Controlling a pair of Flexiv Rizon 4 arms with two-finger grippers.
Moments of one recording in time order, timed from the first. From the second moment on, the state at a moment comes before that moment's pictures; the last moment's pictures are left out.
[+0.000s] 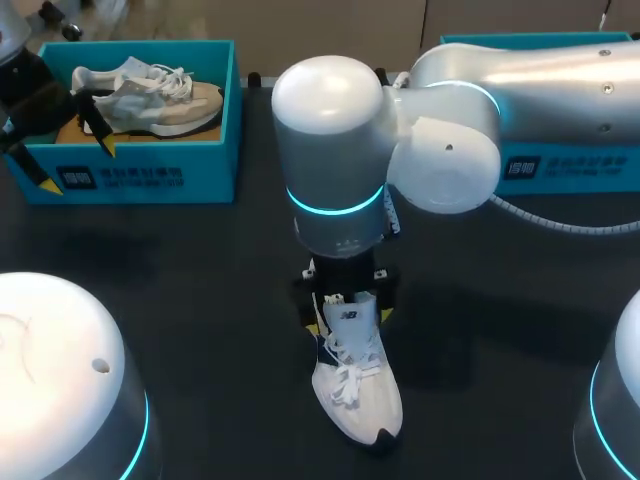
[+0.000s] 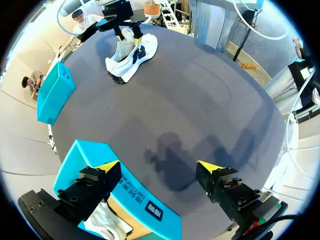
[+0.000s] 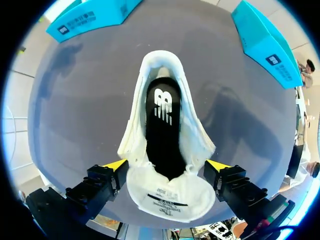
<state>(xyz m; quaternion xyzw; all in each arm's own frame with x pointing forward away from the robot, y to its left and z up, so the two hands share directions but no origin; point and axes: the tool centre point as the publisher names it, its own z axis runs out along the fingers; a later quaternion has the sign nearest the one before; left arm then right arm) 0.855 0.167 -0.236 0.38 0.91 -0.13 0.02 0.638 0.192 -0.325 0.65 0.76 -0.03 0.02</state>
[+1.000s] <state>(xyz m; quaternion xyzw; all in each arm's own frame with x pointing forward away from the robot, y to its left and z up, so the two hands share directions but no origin) 0.855 0.167 -0.236 0.38 0.91 -0.13 0.02 0.570 0.181 -0.291 0.70 0.71 -0.06 -0.01</state>
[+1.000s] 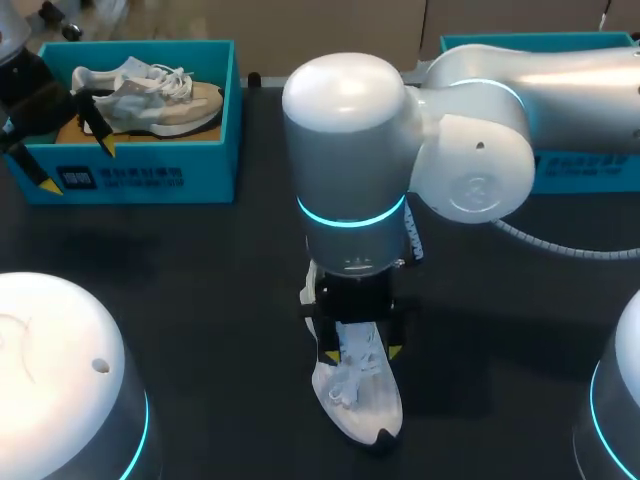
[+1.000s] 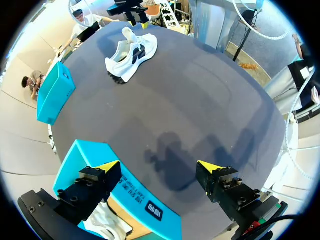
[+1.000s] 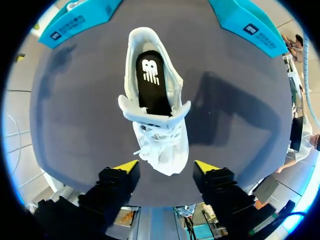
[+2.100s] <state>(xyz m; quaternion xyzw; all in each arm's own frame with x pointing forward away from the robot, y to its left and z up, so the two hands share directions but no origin) 0.855 0.167 -0.236 0.38 0.91 -0.13 0.02 0.646 0.194 -0.317 0.64 0.77 -0.02 0.00</state>
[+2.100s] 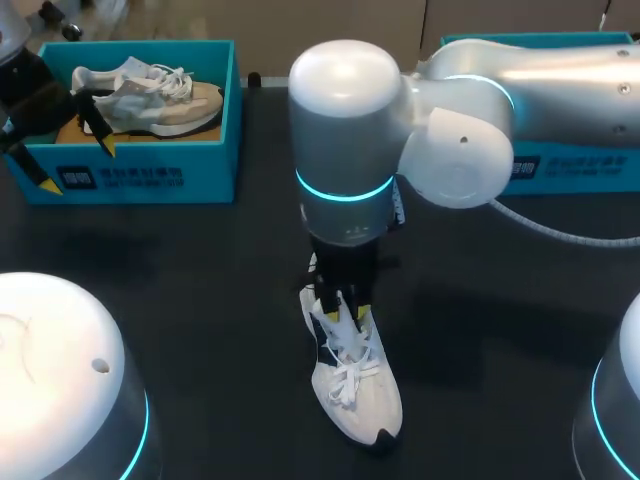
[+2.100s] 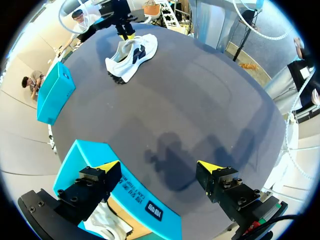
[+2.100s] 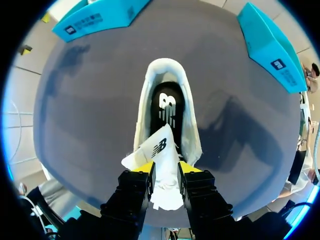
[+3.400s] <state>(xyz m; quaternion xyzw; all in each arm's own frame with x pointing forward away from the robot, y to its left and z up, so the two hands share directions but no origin) 0.855 0.167 -0.236 0.38 0.91 -0.13 0.02 0.652 0.200 -0.327 0.66 0.75 -0.02 0.03</state>
